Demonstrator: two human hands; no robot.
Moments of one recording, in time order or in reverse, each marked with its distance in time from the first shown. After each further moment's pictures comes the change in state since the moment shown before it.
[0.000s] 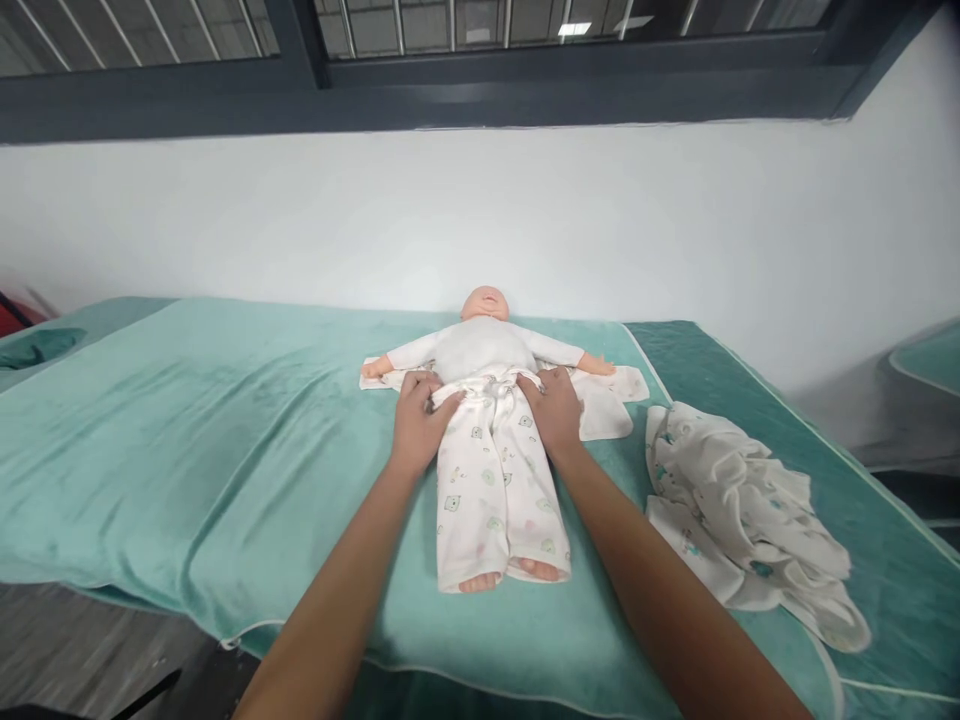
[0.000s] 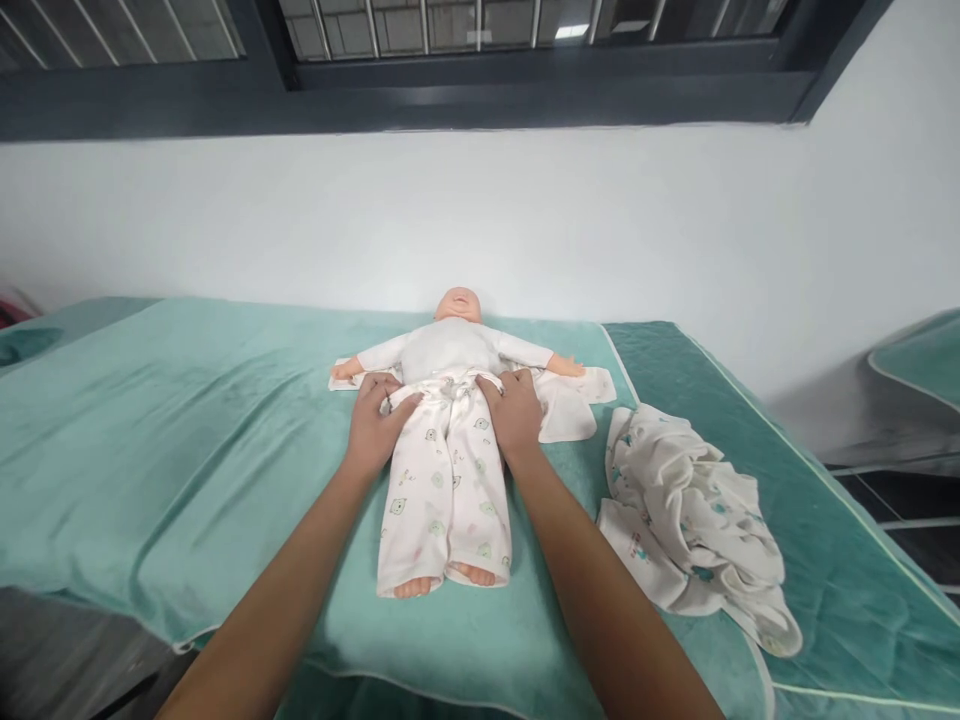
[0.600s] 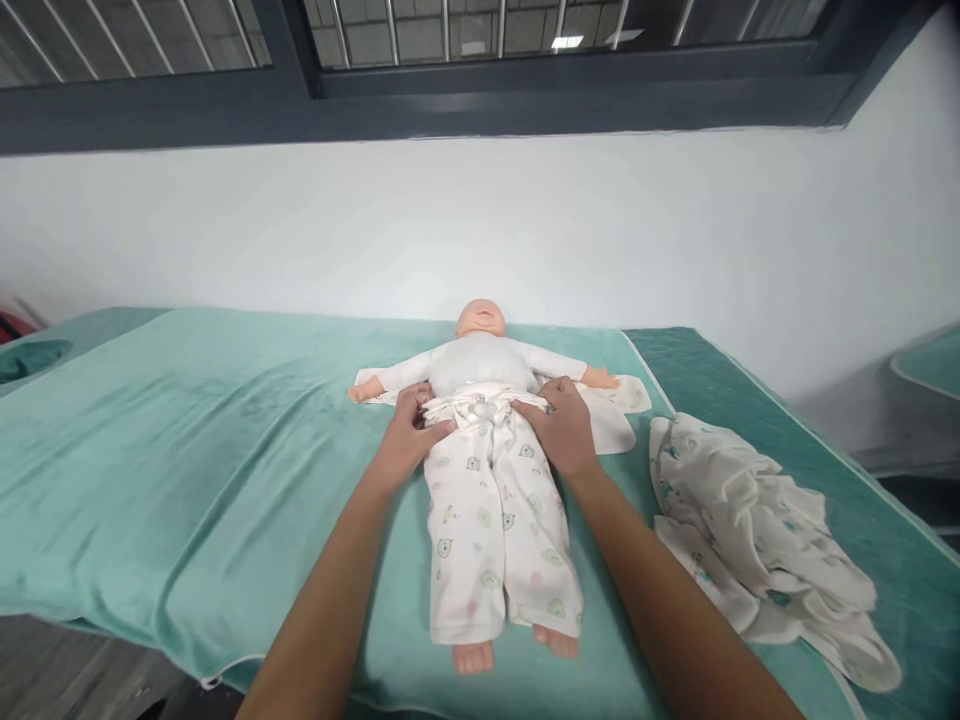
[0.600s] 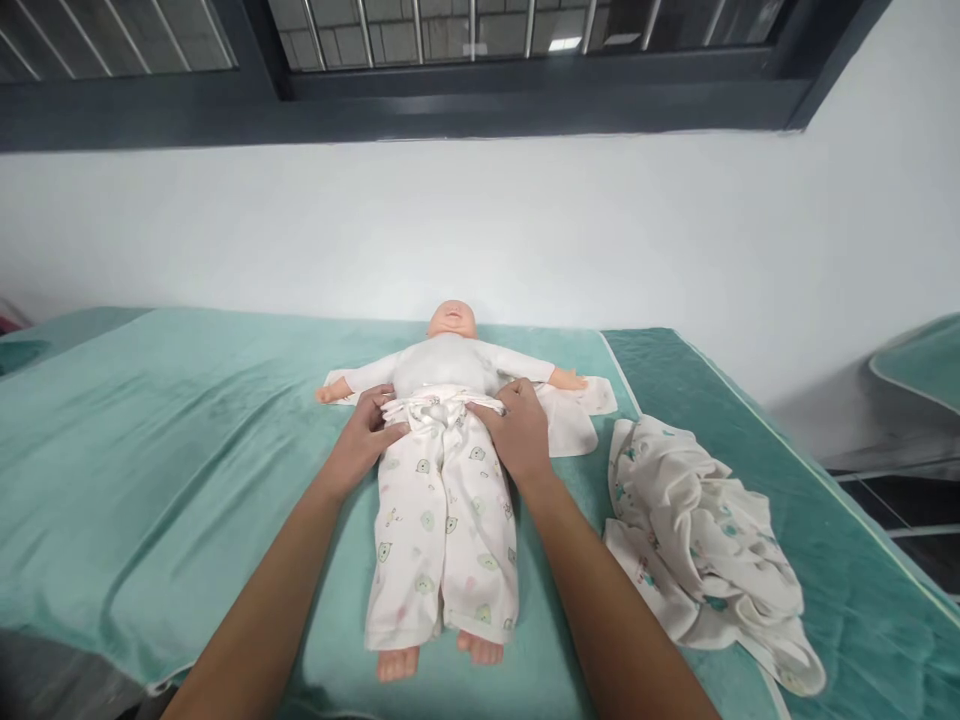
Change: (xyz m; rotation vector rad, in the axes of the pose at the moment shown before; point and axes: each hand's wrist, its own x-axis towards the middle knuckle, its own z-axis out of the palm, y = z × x) left_hand 0.008 -0.025 -0.012 -0.311 -0.249 -0.256; right_hand -0.004 -0.002 -0.018 0.222 -0.013 -0.140
